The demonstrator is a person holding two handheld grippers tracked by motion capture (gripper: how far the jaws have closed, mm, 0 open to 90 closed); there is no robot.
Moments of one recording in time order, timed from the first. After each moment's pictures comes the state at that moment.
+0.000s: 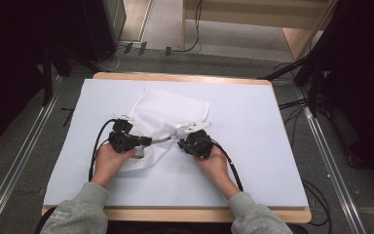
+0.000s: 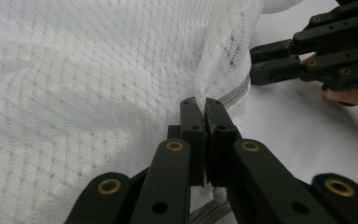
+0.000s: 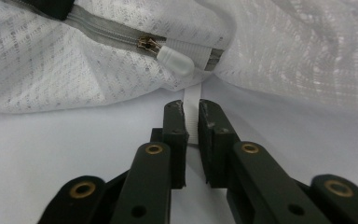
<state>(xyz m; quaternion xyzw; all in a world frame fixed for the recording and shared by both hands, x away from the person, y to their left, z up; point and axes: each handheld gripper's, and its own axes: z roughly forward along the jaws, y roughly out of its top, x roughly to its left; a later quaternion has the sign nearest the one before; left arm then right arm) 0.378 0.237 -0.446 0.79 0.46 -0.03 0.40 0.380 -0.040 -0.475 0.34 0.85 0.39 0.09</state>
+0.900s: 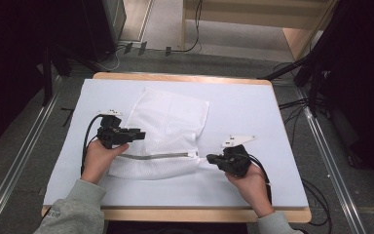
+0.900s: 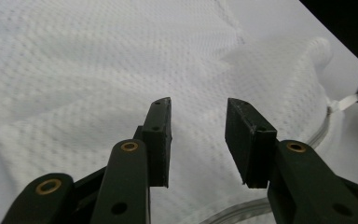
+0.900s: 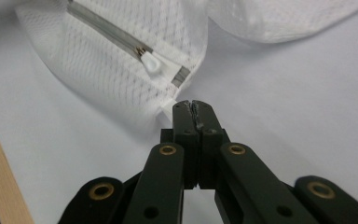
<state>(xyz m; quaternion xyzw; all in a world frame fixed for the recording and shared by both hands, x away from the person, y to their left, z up) 0.378 0.264 -0.425 0.78 0.46 0.01 0.43 0.311 -0.138 -0.432 0.36 0.84 0.40 0.06</state>
